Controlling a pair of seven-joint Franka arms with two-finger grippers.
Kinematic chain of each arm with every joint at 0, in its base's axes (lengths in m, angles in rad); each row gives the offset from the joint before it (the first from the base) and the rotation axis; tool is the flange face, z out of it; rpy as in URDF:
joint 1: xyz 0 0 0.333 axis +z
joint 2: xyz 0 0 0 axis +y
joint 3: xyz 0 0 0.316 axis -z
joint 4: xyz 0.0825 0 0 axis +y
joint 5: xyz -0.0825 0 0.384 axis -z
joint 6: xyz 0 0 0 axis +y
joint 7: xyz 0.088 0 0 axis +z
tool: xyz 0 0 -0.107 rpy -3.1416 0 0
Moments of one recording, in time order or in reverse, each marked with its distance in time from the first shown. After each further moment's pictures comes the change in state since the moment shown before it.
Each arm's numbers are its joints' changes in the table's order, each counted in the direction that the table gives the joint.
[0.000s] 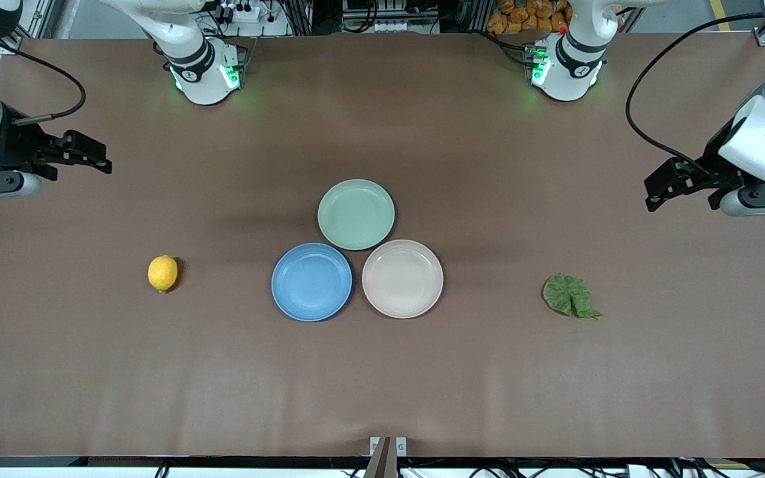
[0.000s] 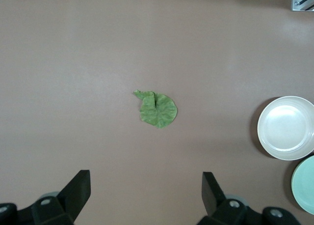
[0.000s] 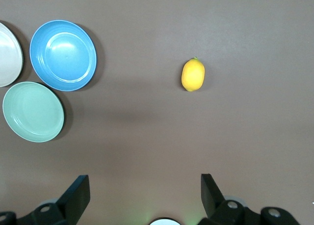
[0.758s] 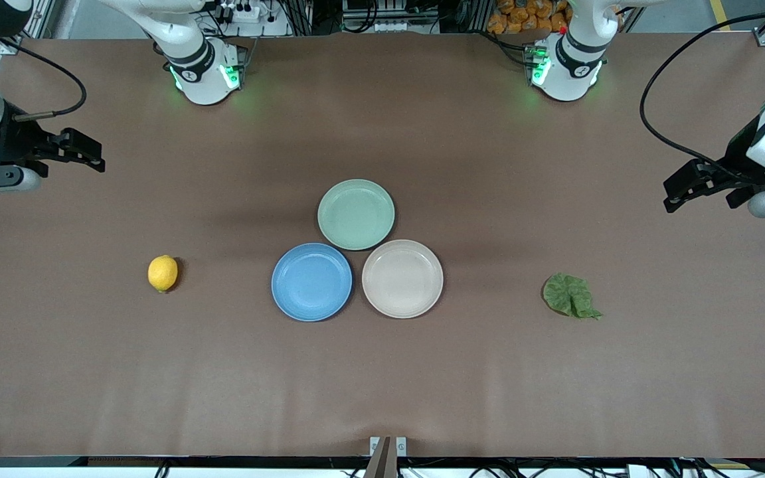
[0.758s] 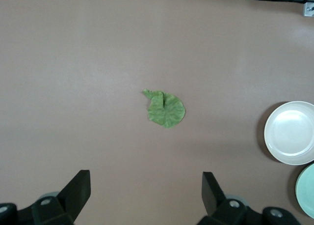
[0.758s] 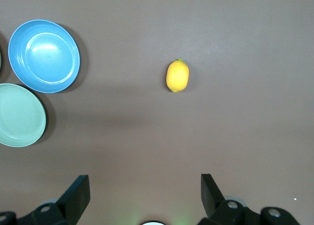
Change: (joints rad) left arm 0.024 -0.002 -0.011 -0.009 0.000 0.025 0.000; right arm 0.011 -0.041 0.010 0.057 0.058 -0.041 0.001
